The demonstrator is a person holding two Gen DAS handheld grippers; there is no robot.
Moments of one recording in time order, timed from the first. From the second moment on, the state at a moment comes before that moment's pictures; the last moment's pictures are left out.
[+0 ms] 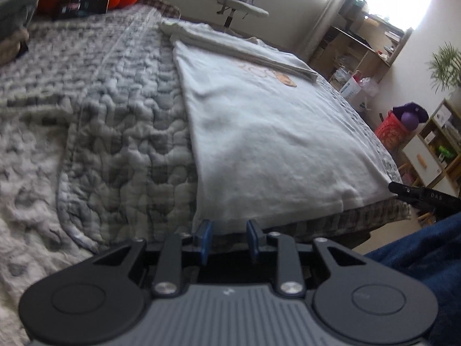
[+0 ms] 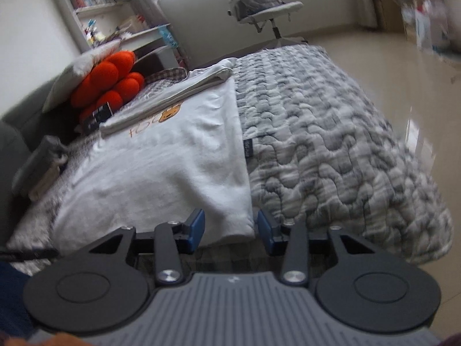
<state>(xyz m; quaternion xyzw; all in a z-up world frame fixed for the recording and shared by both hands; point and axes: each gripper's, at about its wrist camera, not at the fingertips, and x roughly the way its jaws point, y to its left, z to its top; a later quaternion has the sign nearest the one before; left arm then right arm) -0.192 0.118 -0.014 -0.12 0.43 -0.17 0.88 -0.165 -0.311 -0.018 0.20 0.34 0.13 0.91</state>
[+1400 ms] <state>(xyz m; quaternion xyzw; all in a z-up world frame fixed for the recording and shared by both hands) -0.197 0.149 -0.009 -0.24 0.38 -0.20 0.87 -0.184 -0.331 0.000 0.32 0.25 0.15 0.90</state>
